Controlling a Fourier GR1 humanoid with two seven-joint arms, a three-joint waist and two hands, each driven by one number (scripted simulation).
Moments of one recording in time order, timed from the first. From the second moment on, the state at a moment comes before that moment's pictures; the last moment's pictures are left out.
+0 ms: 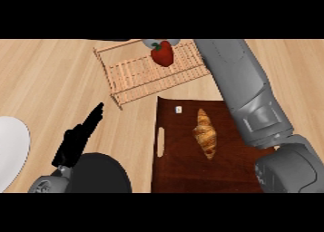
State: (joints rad) left arm -0.08 0.16 -0.08 -1.35 -0.11 -0.11 0.04; right arm -1.43 -0.01 -0.48 -0.39 0.53 -0.11 0.22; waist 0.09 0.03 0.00
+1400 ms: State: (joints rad) left arm -0.01 0.16 -0.03 -1.39 -0.10 -0.09 0.06; right arm -1.13 -0.44 -0.67 -0.55 0.31 -0.15 -0.02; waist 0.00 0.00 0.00
